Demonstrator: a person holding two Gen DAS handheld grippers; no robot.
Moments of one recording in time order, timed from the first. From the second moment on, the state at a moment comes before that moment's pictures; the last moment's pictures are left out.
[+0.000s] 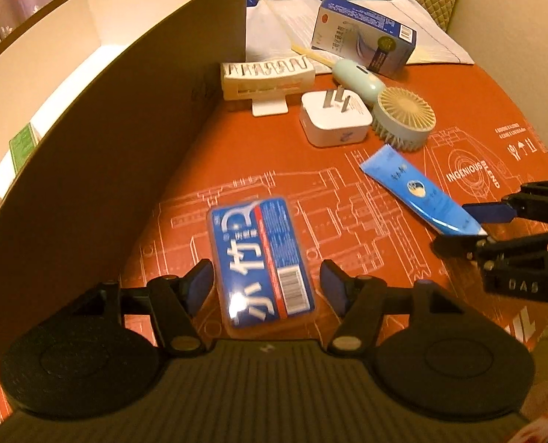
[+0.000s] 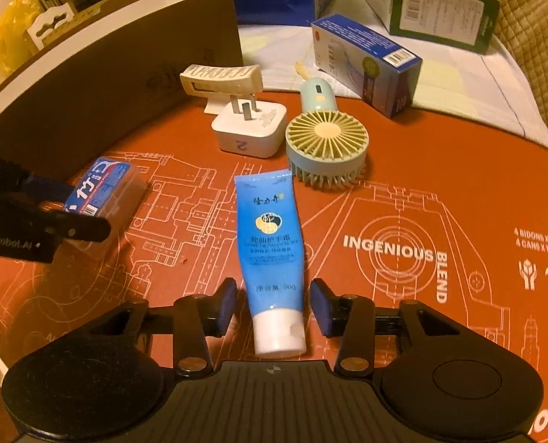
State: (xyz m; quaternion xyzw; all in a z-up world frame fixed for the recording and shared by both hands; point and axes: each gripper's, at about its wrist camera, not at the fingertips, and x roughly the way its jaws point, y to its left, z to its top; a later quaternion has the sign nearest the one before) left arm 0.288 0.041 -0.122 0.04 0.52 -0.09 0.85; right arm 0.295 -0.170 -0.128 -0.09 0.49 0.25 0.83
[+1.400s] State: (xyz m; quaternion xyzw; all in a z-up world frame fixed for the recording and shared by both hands) left arm 0.252 0.035 -0.076 0.03 0.47 -0.08 0.88; right arm 0.277 -0.148 -0.080 -0.10 0.46 0.28 0.83
